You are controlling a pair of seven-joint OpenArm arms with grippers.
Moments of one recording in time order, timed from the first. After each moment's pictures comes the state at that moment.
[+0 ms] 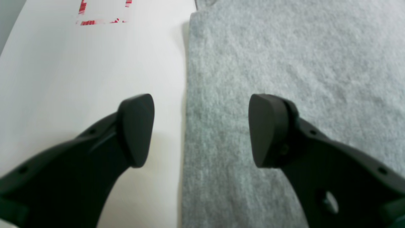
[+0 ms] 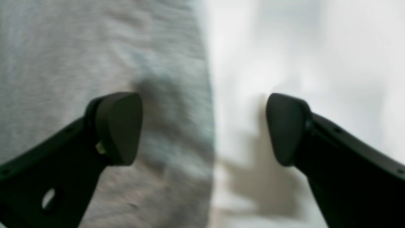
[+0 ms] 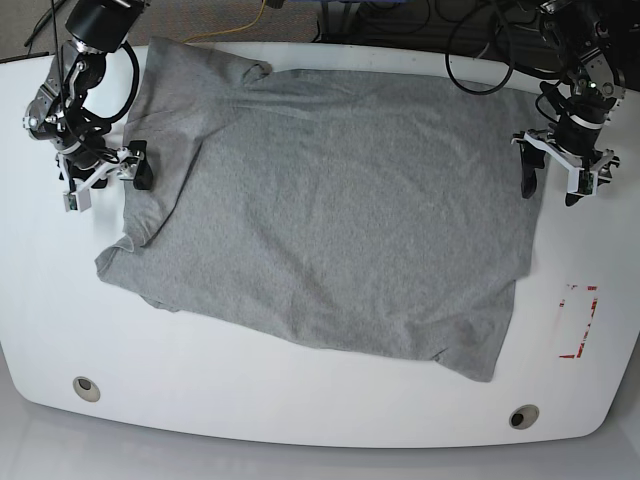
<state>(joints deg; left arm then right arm) 14.1 -6.6 -38.0 95.7 -3.5 -42.0 20.6 -4.6 16.9 36.3 76.8 27.4 39.8 -51.7</state>
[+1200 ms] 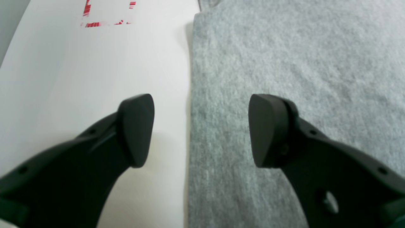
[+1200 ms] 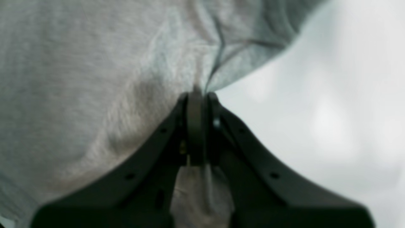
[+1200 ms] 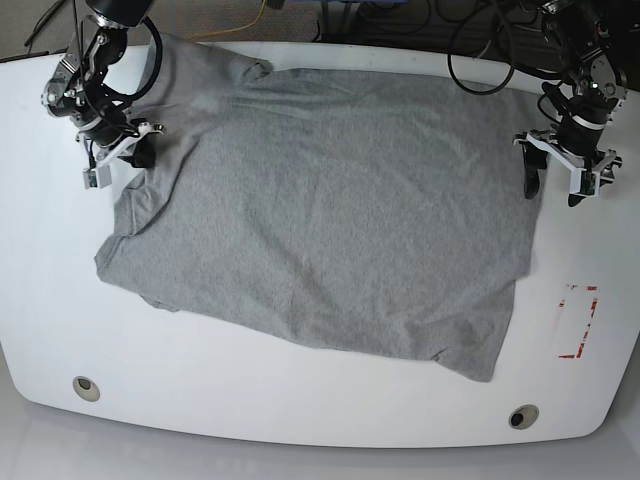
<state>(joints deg) 14.1 -6.9 -38.1 95.7 -3.5 -41.8 20.6 -12.1 12.5 38.4 83.1 28.4 40.4 -51.7</state>
